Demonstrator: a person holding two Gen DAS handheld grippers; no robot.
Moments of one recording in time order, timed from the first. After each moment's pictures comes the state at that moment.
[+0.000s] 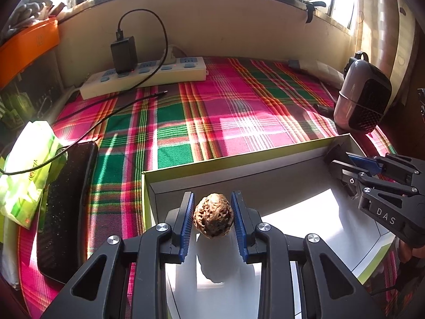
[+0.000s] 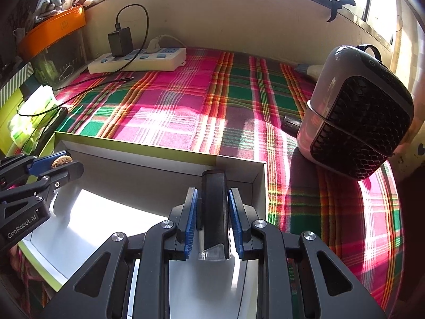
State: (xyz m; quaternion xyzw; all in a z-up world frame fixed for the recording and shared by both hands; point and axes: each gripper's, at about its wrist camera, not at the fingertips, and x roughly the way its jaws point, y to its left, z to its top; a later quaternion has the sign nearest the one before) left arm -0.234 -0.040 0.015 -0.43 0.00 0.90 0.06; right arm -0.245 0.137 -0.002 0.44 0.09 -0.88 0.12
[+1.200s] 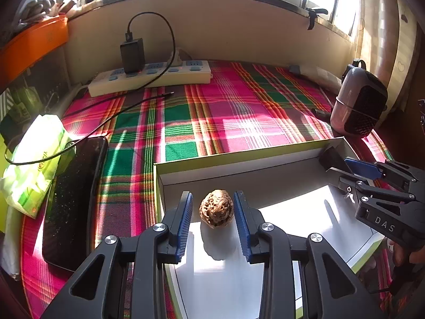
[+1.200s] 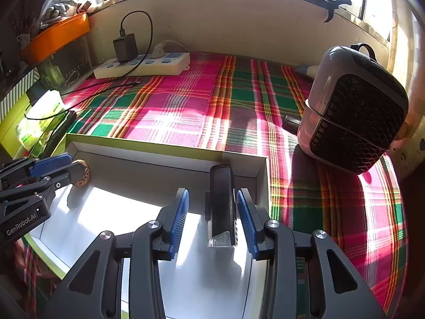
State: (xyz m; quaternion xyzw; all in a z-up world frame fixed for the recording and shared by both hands) left arm -0.218 -0.048 0.024 -0.42 -0.02 0.90 0.06; right arm -0.230 0.137 0.004 0.43 0.07 -0.89 0.13
